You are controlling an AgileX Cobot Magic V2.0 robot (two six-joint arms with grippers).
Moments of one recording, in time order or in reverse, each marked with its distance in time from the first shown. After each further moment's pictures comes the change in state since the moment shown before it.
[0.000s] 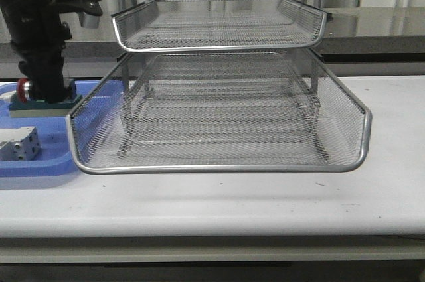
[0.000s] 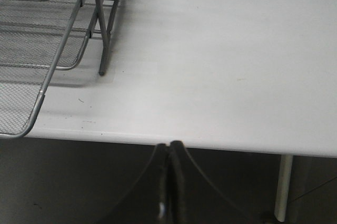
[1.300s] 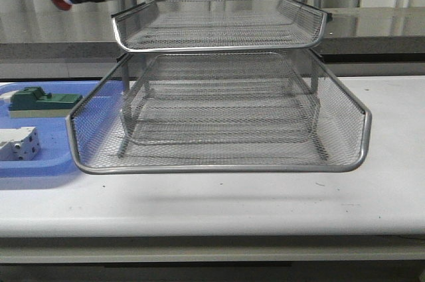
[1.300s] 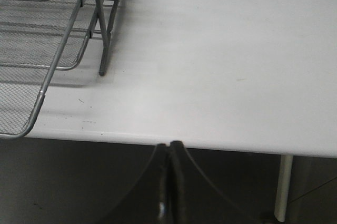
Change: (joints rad) left arm -0.412 -0.498 0.207 -0.095 0.126 -0.127; right arm 0.000 0.000 0.000 0.000 0.000 0.000
